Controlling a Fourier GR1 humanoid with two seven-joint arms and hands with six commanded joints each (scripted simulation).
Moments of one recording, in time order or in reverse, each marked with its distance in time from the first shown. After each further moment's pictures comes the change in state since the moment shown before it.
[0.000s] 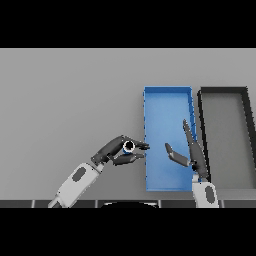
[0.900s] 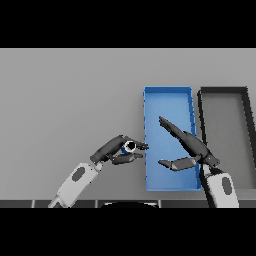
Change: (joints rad) left arm 0.008 -0.010 0.029 0.007 -0.049 -0.047 0.020; right arm -0.192 -0.219 0.048 -0.253 -0.486 0.391 0.215
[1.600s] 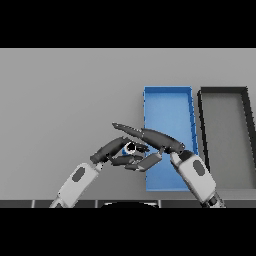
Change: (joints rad) left arm 0.016 -0.021 0.020 -0.003 -0.015 -0.067 -0.010; right arm -0.332 0.119 0.216 0.106 0.057 0.093 0.182
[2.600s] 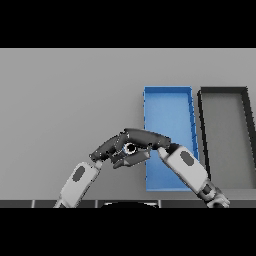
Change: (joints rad) left arm 0.020 -0.066 0.082 -0.003 -0.029 -0.079 0.087; right arm -0.161 0.006 0.107 0.122 -0.100 0.003 -0.160
